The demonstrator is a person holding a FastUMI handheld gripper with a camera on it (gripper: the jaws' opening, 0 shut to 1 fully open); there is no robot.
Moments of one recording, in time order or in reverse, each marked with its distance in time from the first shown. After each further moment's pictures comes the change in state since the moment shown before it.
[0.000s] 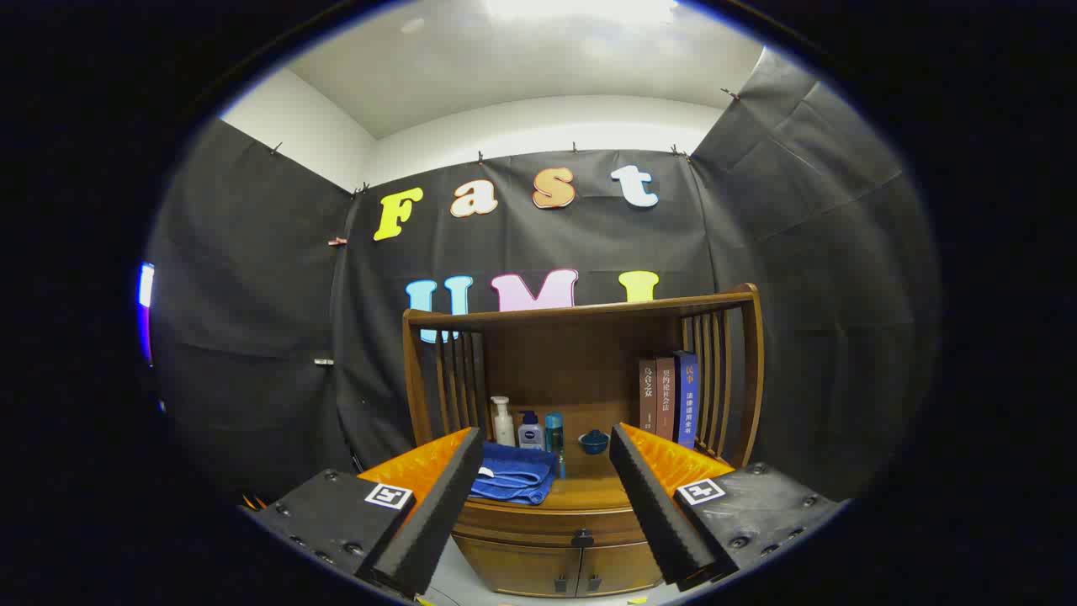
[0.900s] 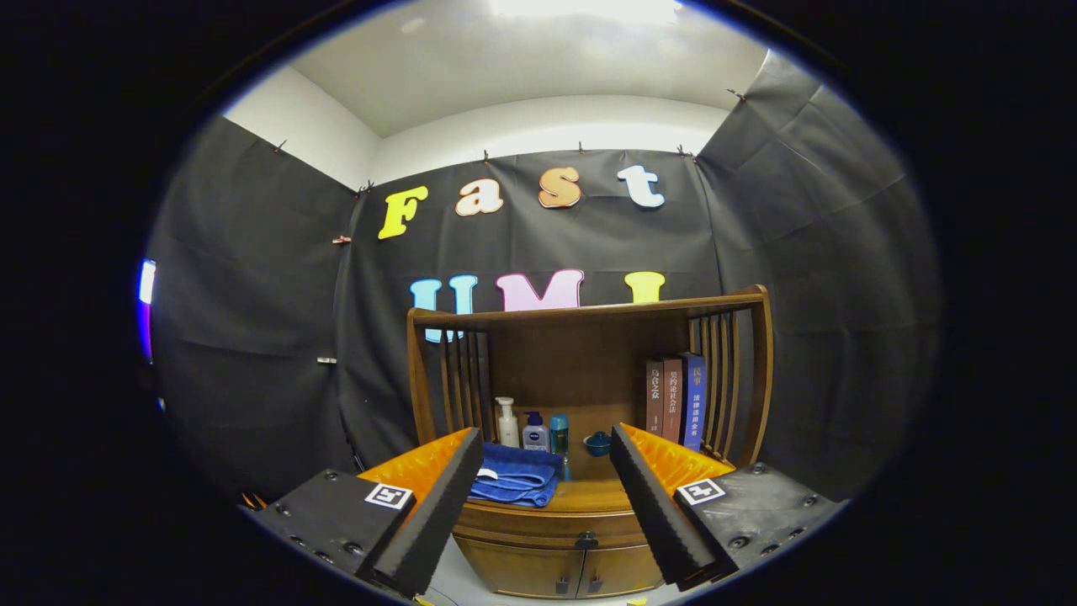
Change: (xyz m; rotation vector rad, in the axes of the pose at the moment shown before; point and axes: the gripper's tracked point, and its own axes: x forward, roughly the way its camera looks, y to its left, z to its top) arm 0.005 0.007 0.004 -0.005 -0.002 0.013
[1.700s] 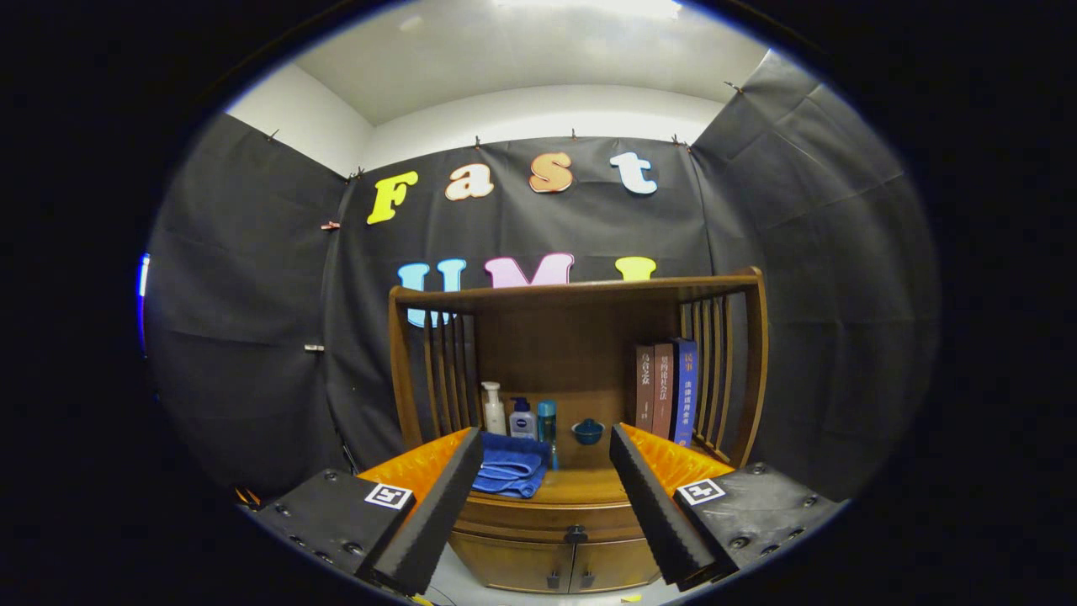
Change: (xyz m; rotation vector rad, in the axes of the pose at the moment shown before) arm 0.017 -0.017 -0.036 -0.007 0.067 -0.041
